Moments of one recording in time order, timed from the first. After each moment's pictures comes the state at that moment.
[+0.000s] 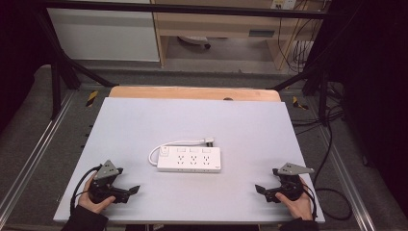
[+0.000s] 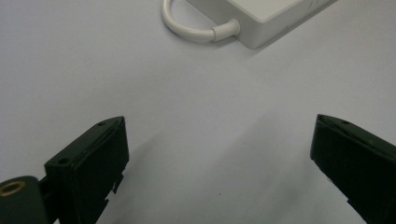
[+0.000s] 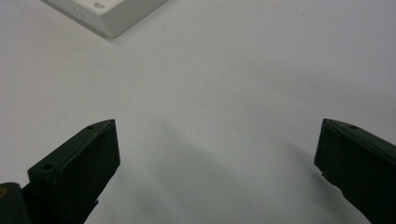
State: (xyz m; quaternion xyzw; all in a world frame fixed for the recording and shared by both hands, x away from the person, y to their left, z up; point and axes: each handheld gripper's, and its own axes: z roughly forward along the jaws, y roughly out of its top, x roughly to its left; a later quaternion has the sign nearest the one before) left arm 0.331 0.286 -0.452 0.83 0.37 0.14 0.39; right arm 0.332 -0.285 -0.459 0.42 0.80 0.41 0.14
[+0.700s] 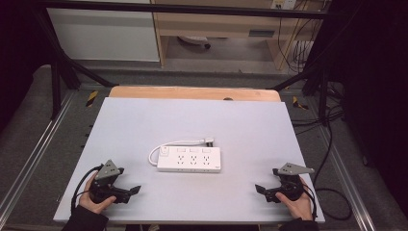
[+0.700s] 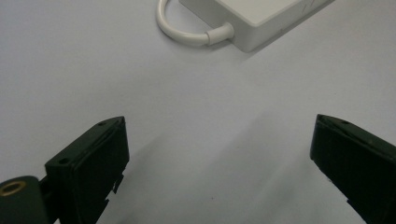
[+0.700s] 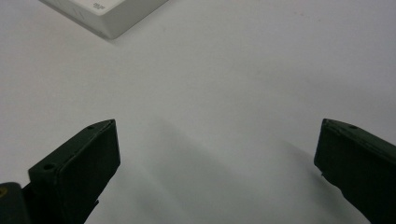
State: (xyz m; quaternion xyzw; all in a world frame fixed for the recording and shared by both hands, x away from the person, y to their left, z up) left arm 0.330 0.282 -0.449 0.83 0.37 0.14 0.39; right arm 0.332 -0.285 -0.459 0.42 0.80 0.41 0.14
